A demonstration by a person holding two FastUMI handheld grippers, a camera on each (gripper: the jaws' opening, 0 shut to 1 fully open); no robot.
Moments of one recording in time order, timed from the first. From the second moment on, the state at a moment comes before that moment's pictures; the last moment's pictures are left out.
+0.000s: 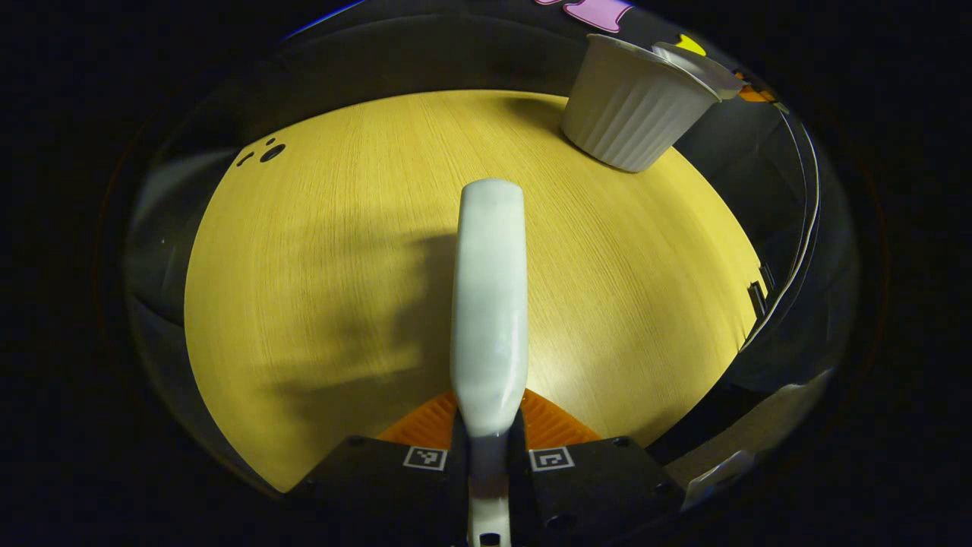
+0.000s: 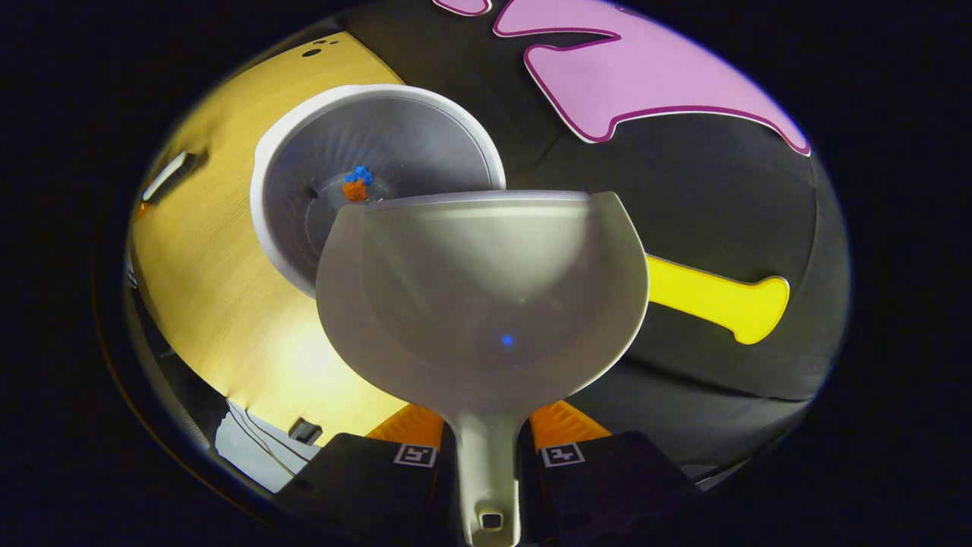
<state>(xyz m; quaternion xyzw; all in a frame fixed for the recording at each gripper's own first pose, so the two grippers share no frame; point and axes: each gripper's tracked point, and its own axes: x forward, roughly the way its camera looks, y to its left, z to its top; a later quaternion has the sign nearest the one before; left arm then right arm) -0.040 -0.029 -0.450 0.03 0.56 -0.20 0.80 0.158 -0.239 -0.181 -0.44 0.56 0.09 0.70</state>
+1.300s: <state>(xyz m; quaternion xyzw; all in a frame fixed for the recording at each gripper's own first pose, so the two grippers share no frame) -0.039 -0.025 -0.446 0.08 0.56 -0.17 0.80 -0.029 -0.121 -0.178 -0.13 0.50 0.16 0.84</state>
